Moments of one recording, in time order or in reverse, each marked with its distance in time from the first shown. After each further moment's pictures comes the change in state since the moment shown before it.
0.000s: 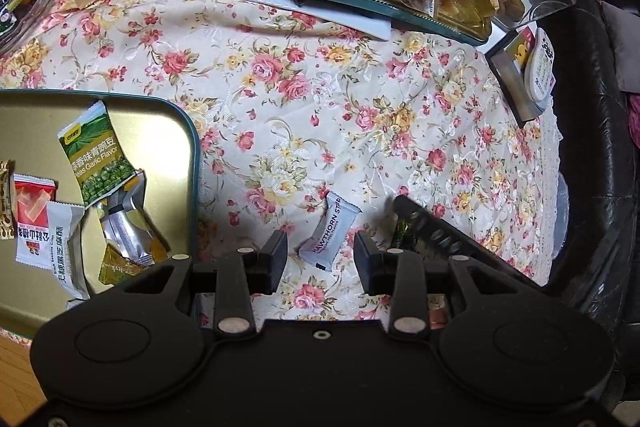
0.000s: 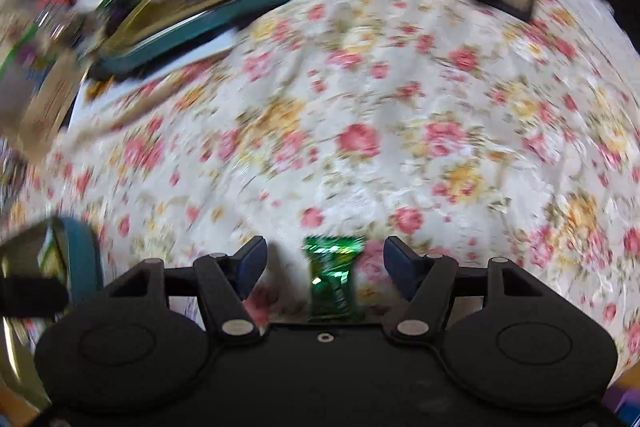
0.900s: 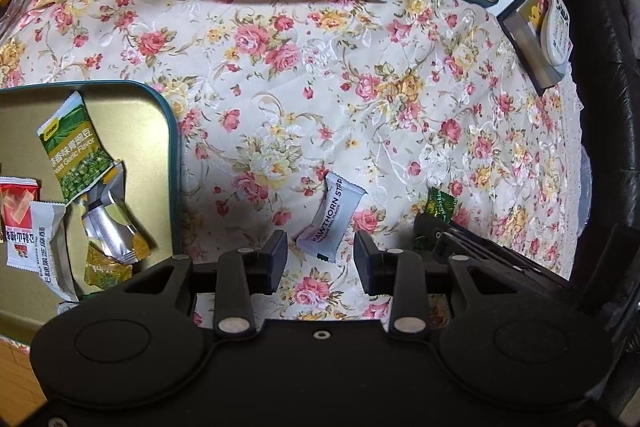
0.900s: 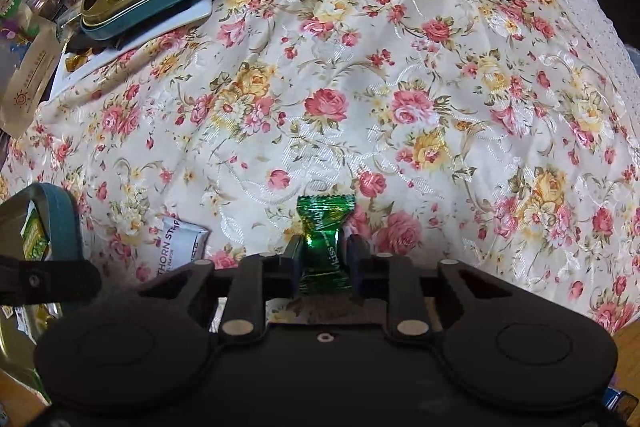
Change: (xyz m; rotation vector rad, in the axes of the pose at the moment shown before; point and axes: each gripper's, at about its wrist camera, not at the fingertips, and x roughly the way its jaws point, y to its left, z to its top) left arm 0.032 -0.018 -0.006 0.060 0.059 0.067; right arm -0.006 0.008 -0.005 -0.063 0.098 -0.066
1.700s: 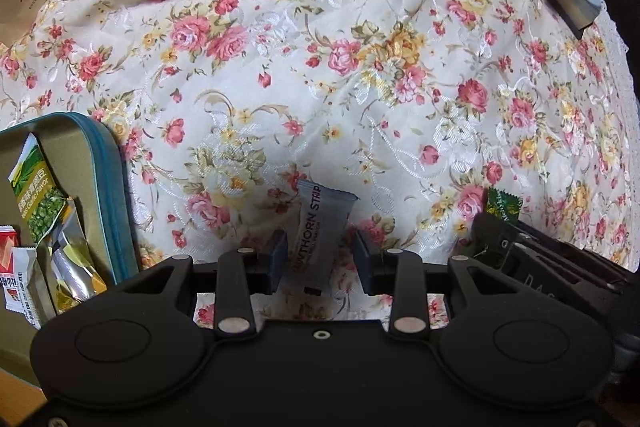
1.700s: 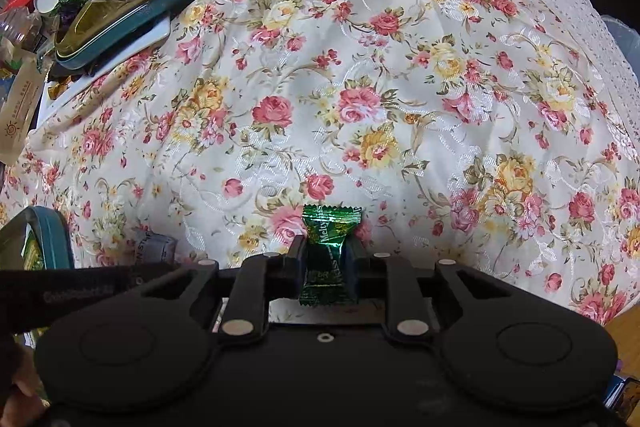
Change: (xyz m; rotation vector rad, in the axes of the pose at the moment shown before) left arm 0.066 -0.047 0.001 0.139 0.010 0.185; right arm -0.008 -0.032 0.001 0.071 -0.002 0.002
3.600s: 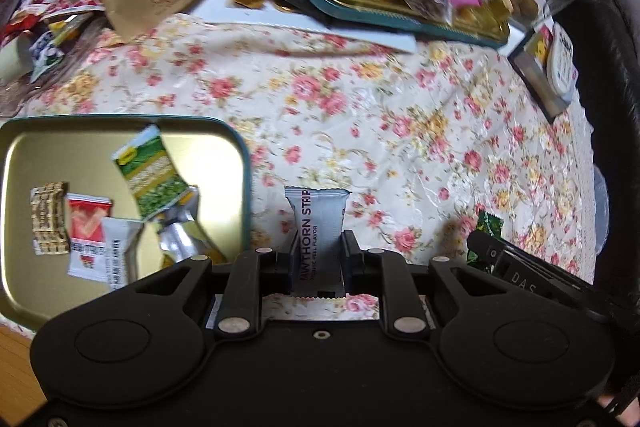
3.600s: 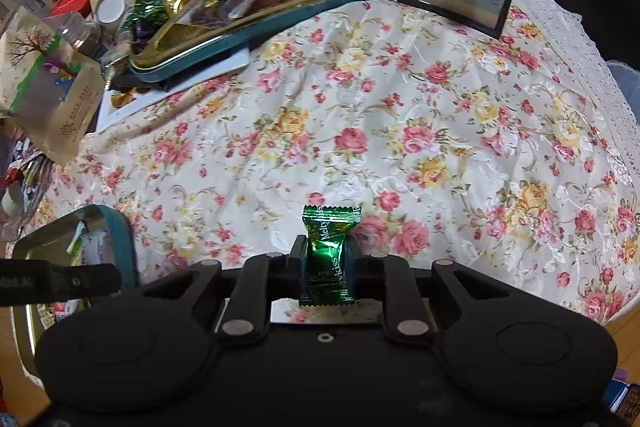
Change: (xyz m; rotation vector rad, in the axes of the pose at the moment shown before) left arm -0.103 0.094 -0.030 -0.153 -0.168 -0.094; right arm -0.053 0.042 -0.018 -0.058 -0.103 0.056
